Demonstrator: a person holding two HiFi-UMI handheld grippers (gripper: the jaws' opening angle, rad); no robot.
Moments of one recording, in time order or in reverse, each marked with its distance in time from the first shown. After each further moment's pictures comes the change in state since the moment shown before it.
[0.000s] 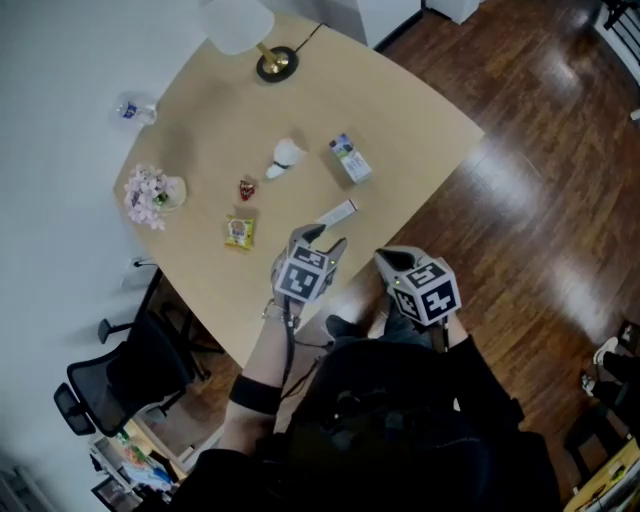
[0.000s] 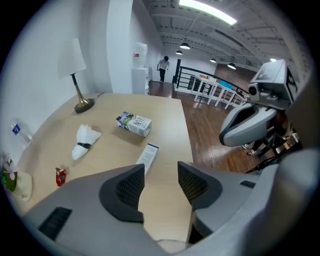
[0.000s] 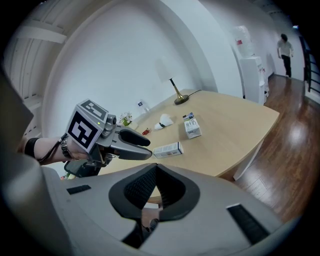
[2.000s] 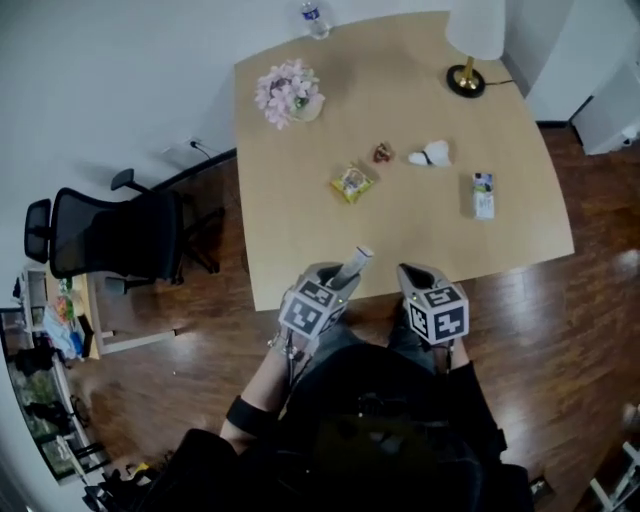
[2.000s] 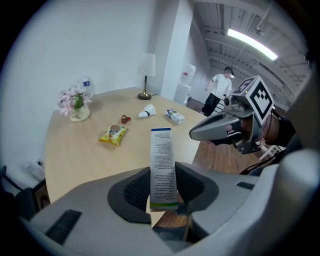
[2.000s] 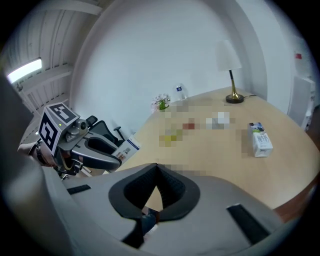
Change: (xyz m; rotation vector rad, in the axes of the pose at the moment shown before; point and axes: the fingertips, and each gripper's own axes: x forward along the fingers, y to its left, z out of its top) left arm -0.145 -0.006 -0.156 -0.496 -0.170 0.220; right arm 0.071 0.135 -0.009 -0.363 0.152 0.195
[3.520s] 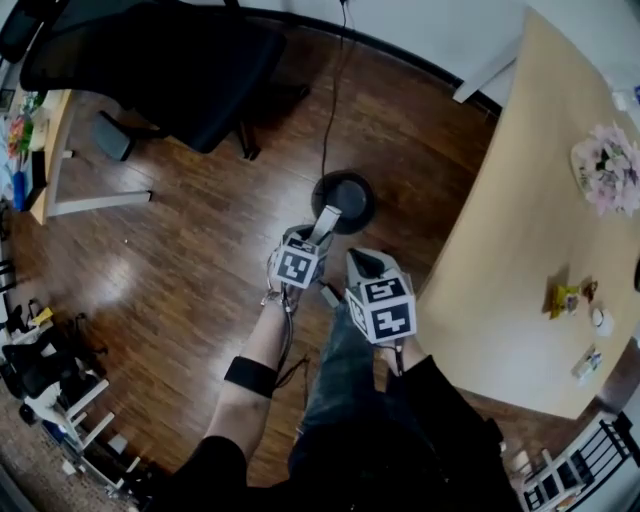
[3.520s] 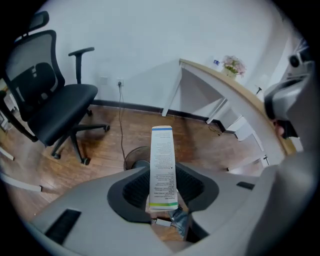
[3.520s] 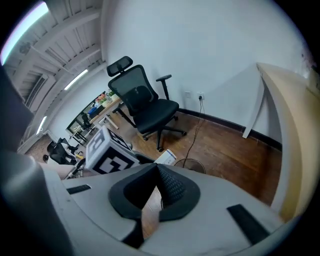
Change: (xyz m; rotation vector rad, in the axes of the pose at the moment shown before) left arm -0.033 0.438 -0.453 -0.763 0.005 0.310; right arm 0.454 0.418 -0.056 -0.397 0.459 0.300
